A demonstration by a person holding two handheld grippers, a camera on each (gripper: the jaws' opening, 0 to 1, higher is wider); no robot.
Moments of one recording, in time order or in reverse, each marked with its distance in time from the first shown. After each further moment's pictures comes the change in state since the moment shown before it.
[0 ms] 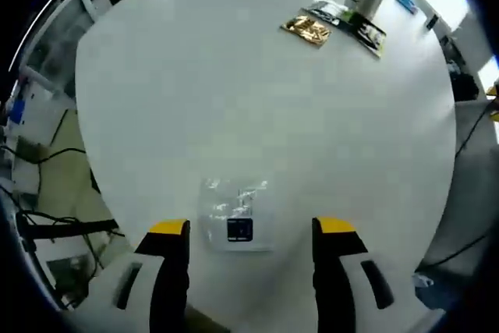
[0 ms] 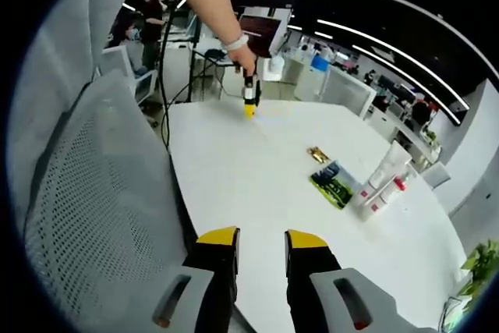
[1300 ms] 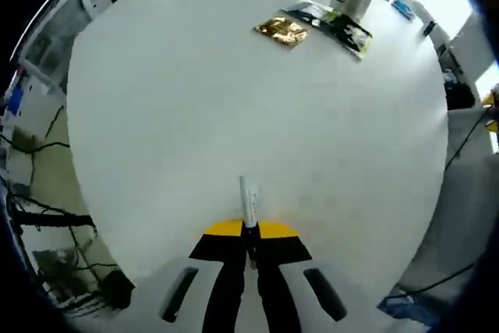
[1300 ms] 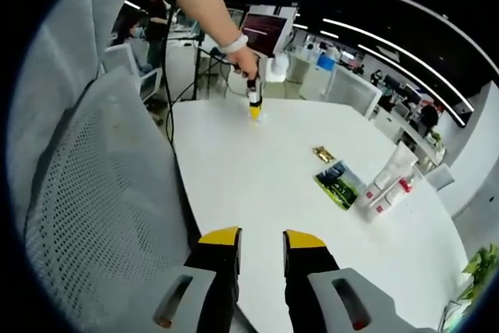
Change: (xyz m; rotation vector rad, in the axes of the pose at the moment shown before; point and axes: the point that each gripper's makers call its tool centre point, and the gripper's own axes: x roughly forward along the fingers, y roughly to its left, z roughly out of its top) left arm -0.030 -0.081 0.034 -0.199 -0.210 -0.071; right arm 0.001 0.004 0.001 -0.011 0.001 0.026
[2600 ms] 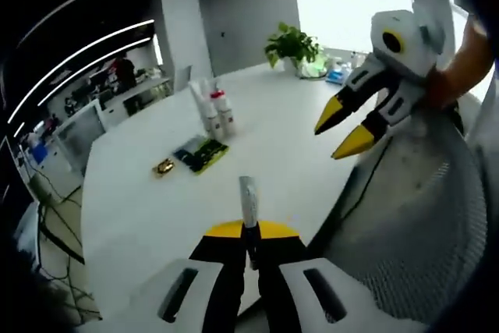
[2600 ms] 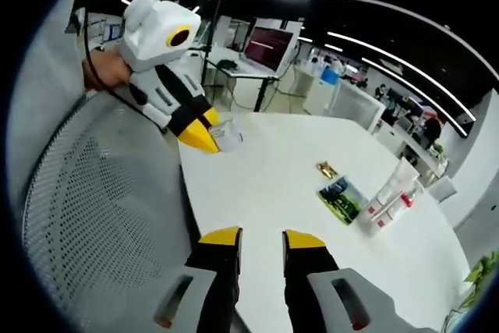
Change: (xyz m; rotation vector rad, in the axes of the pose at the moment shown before) left arm -0.089 -0.258 -0.043 0.298 -0.485 0.090; right arm 0.000 0.010 0.017 -0.011 -0.073 0.034
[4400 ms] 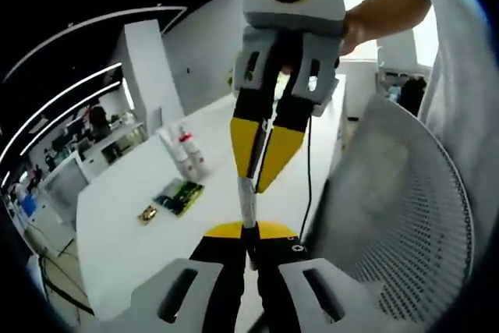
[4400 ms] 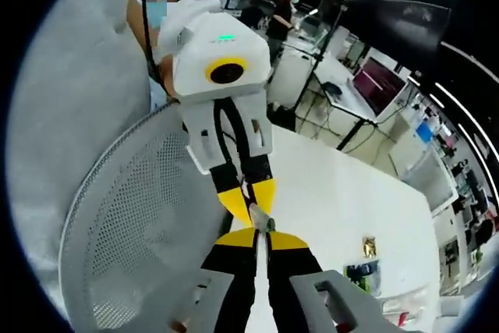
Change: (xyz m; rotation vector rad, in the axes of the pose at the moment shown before) left arm -0.017 -0.044 0.031 0.216 -0.170 -0.151; right arm 0.006 0.045 0.072 -0.503 0.016 0.477
